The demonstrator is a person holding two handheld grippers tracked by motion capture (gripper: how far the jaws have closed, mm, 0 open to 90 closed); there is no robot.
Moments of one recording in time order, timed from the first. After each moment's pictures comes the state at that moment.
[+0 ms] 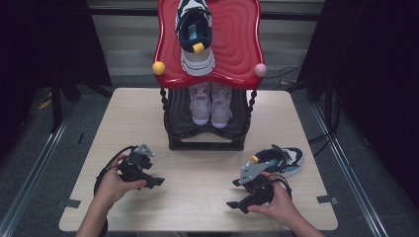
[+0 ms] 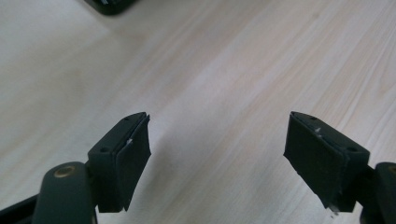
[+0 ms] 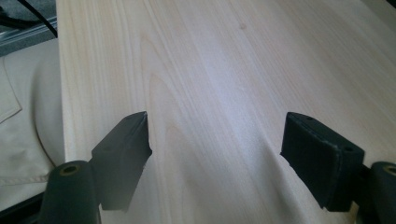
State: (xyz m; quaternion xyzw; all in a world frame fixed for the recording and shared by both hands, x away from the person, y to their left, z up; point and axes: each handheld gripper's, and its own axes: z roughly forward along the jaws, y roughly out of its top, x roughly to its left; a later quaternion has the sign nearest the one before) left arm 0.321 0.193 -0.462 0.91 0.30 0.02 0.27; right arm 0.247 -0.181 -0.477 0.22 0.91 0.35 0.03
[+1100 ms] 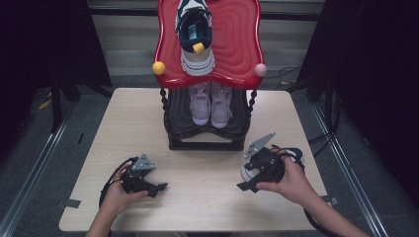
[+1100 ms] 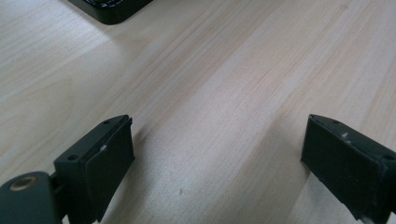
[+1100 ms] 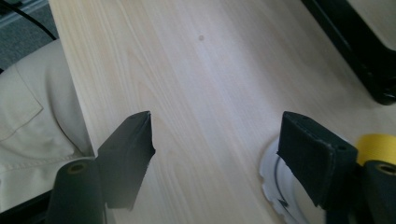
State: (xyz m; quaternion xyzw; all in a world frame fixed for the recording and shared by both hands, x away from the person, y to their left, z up) left arm 0.310 0.202 -0.507 0.88 0.27 0.10 0.37; right arm 0.274 -0.192 -0.395 0.27 0.93 0.27 0.01
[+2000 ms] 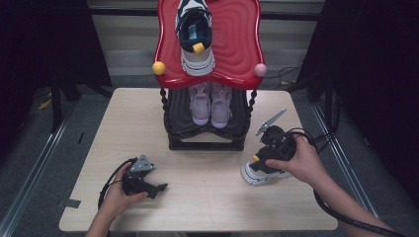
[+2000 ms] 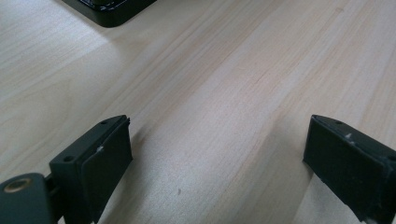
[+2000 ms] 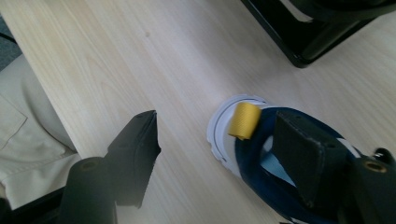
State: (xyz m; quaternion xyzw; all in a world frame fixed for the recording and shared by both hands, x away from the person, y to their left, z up) left arm 0.309 0.204 -0.509 0.88 0.27 0.10 0.38; right arm 0.306 -0.218 -0.357 0.35 0.91 0.21 0.01
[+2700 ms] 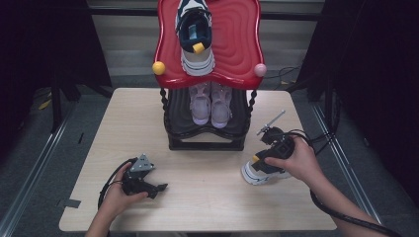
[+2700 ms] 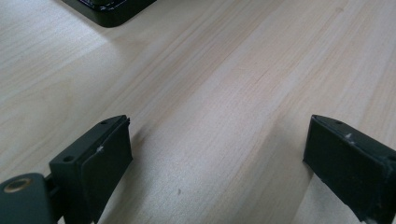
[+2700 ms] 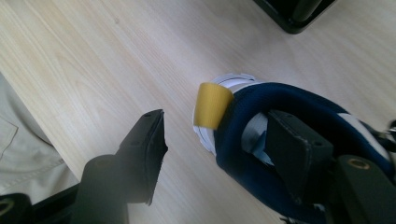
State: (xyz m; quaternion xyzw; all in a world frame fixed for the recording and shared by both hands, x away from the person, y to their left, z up) left arm 0.309 0.204 -0.509 0.88 0.27 0.10 0.38; right arm 0.322 -0.227 -0.388 0.41 0.89 0.19 -0.02
